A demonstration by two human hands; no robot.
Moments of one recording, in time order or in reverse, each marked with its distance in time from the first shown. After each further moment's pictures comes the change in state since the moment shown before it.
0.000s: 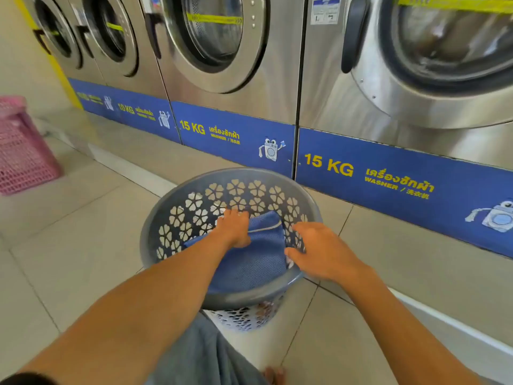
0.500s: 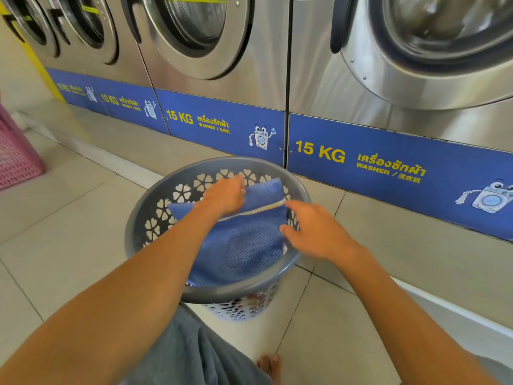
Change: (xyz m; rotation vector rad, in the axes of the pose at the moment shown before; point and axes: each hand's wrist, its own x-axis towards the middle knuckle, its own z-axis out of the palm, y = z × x) left_hand -0.014 0.019 -0.061 -0.146 0.226 0.042; right_hand 0.014 0.015 -0.001 0.128 0.041 0.027
